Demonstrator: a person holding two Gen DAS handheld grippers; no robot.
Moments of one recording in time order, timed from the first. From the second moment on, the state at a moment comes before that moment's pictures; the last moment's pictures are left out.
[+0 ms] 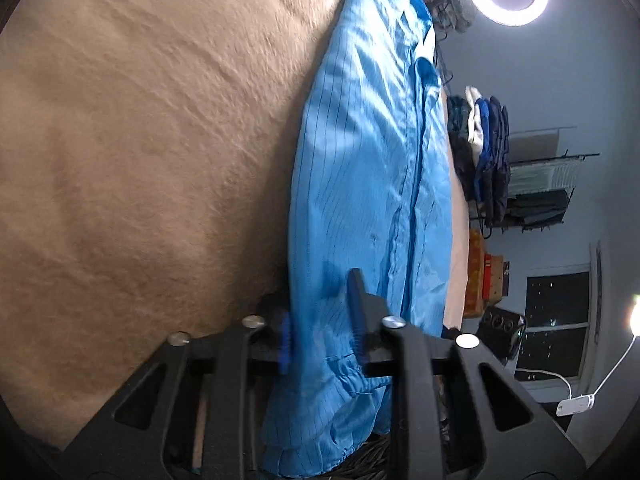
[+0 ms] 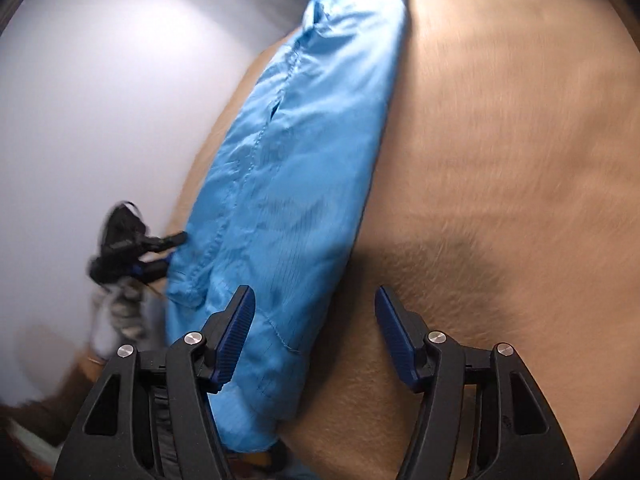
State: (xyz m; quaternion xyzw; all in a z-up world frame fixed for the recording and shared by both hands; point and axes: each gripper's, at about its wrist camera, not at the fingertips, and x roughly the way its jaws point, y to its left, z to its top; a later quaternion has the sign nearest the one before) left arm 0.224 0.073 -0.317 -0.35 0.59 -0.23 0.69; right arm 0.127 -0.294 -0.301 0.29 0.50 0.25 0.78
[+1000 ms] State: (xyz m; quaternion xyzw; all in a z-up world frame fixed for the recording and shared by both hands) left arm 0.251 0.046 -0.240 -0.36 0.51 -0.32 0.71; right arm 0.176 -0.273 -0.283 0.36 0.42 0.33 0.76
